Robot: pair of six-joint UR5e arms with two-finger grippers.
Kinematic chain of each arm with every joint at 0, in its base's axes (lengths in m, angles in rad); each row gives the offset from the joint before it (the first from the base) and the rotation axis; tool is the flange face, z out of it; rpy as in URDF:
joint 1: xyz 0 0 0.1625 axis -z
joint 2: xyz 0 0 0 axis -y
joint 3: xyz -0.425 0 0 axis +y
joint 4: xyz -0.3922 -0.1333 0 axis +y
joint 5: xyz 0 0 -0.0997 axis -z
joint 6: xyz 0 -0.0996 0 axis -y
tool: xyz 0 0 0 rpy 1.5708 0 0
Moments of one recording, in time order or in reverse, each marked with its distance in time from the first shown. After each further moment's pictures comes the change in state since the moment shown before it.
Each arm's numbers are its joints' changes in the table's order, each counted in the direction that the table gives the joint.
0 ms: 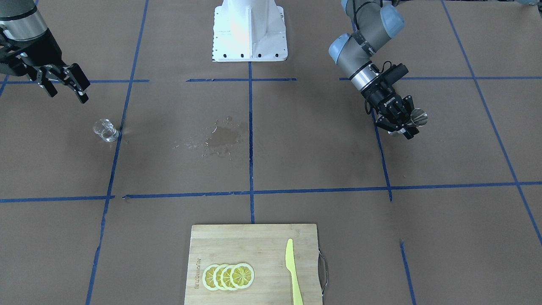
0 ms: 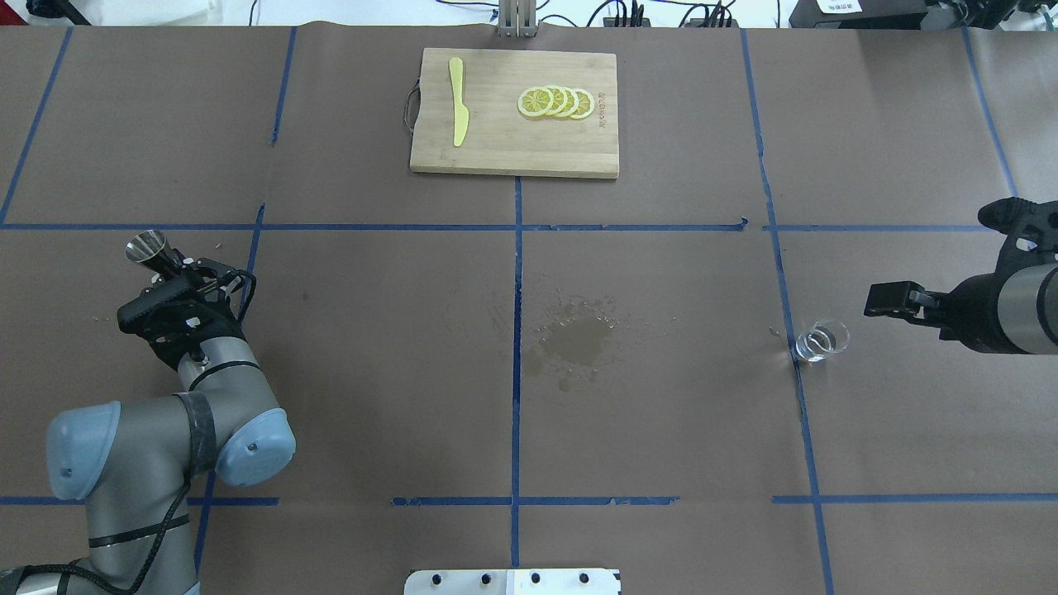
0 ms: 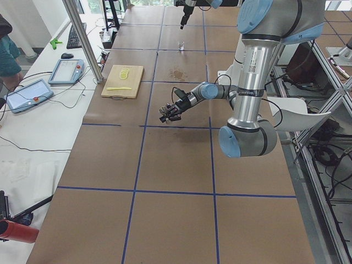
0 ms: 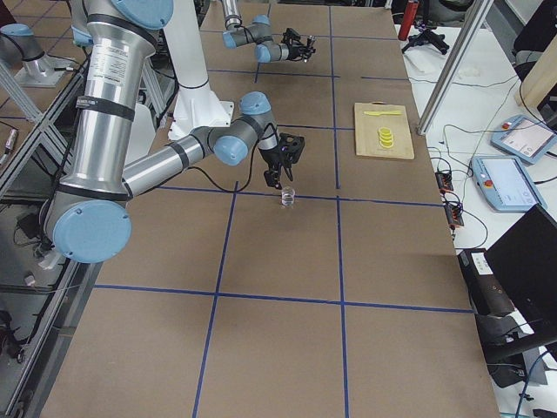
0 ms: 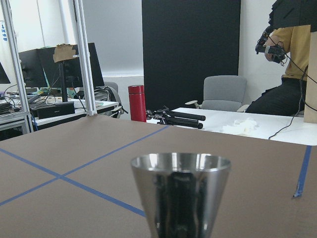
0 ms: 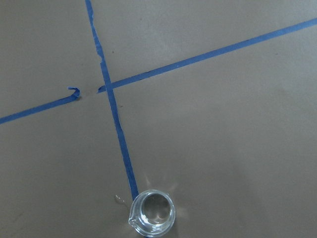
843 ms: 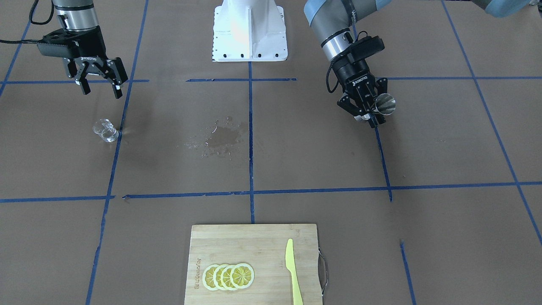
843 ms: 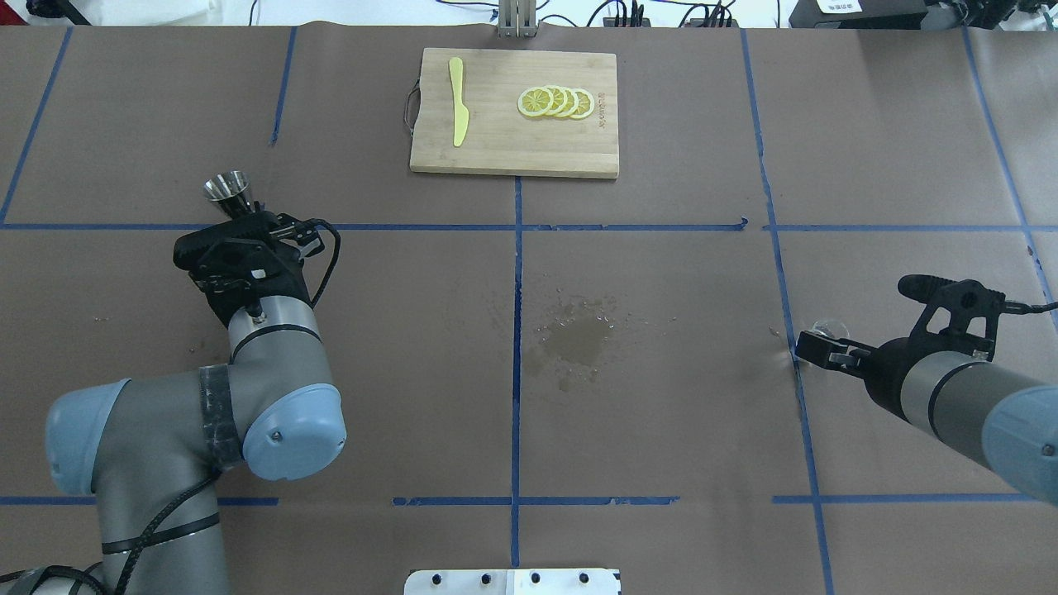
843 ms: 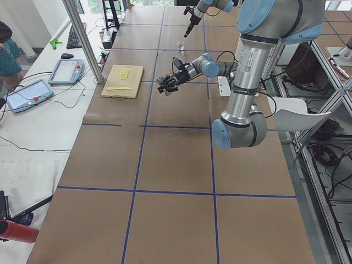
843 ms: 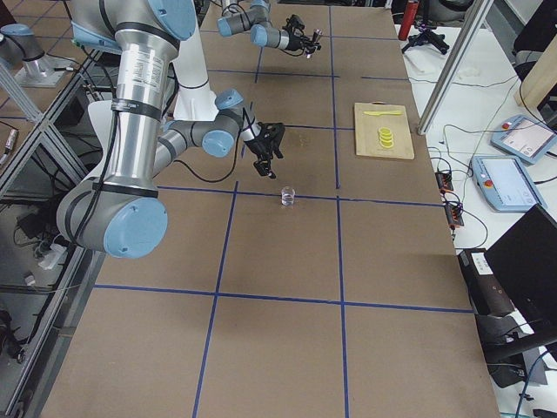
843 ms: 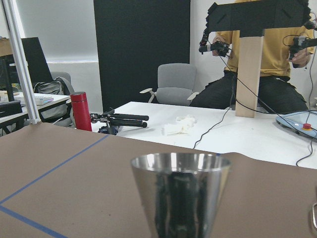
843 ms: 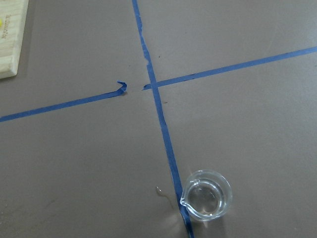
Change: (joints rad) left arm 0.006 -0.170 0.140 0.106 -0.006 0.446; right arm 0.344 -0.001 -0.038 -0.001 -0.465 0.160
